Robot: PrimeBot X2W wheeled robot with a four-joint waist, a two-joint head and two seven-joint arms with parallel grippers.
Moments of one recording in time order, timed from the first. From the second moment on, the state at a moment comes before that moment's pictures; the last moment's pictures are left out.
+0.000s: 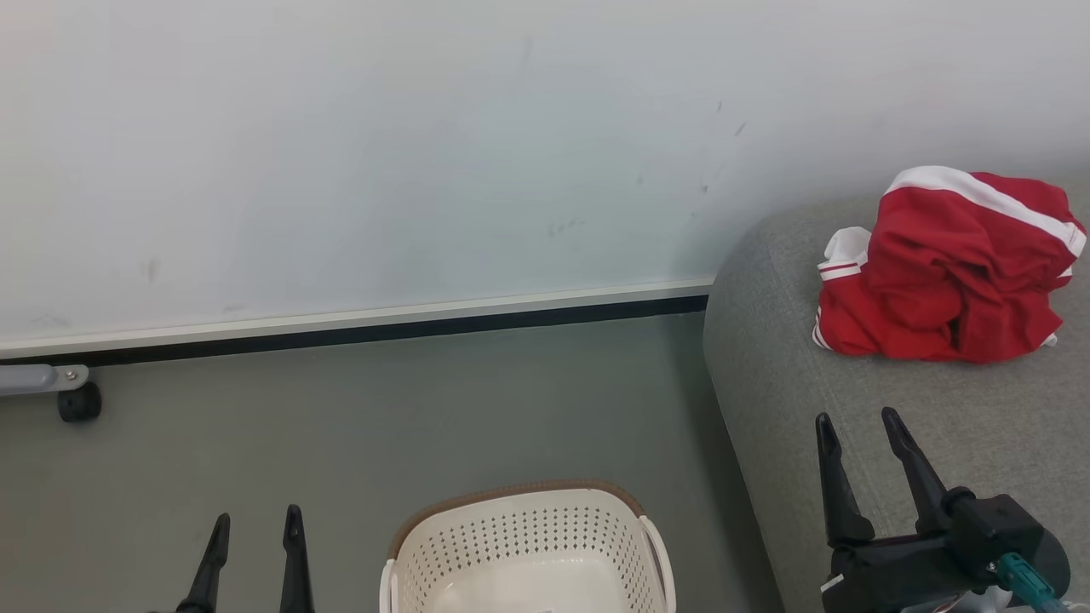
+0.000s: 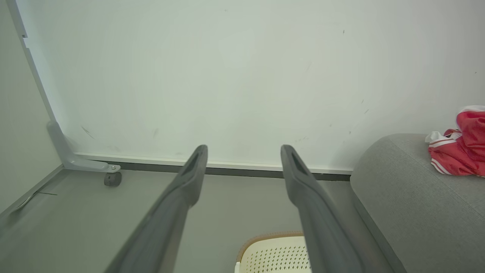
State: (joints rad) left arm 0.13 0.15 -0.13 0.07 -0.37 0.12 -0.25; right arm -0.07 -0.22 0.30 0.10 0.35 -0.12 -0.25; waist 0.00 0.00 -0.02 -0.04
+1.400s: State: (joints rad) left arm 0.13 0.11 -0.10 0.14 -0.57 0.08 -0.18; right arm -0.03 -0.17 0.22 0.18 0.55 -0.08 -0.18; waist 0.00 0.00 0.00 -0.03
